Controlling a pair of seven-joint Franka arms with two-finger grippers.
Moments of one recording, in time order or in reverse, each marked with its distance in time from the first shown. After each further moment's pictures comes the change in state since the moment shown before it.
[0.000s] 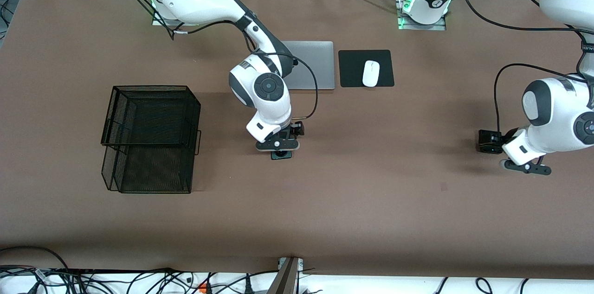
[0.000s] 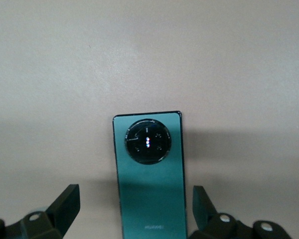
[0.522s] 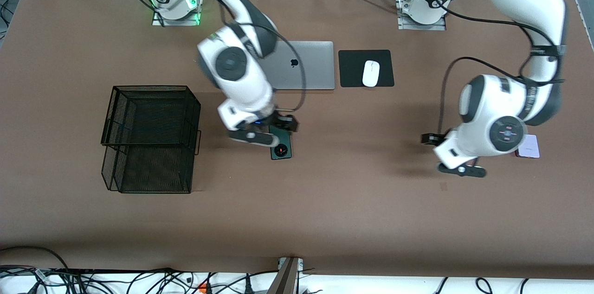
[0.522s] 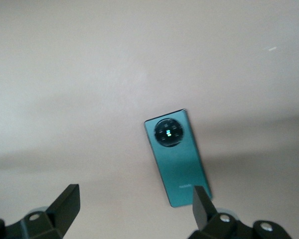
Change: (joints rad) left arm -0.276 -0.006 0.004 0.151 -0.004 -0.258 -0.209; right arm -0.024 -0.143 0.011 -0.012 0.140 -0.030 0.154
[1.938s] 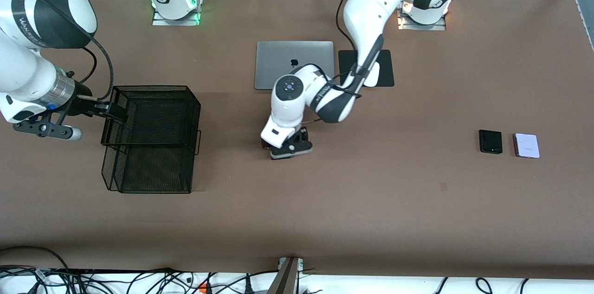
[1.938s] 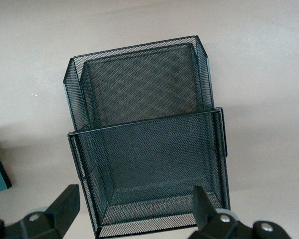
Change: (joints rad) left arm -0.651 0.561 0.013 0.694 -0.081 0.274 -1.095; right arm -0.606 -0.506 -0.022 -0.314 0.025 -0.371 -0.617
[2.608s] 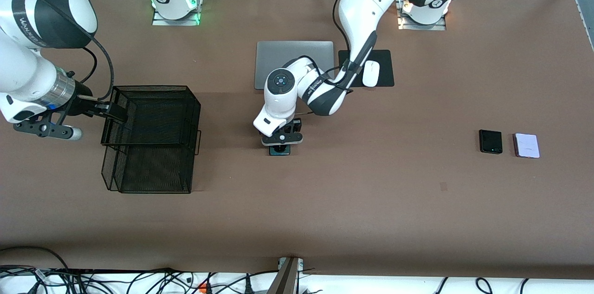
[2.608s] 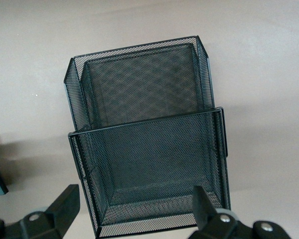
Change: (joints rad) left arm -0.053 0.017 -0.048 -0.068 0.000 0.027 0.059; right arm 0.002 0.000 0.000 0.000 0.000 0.000 0.000
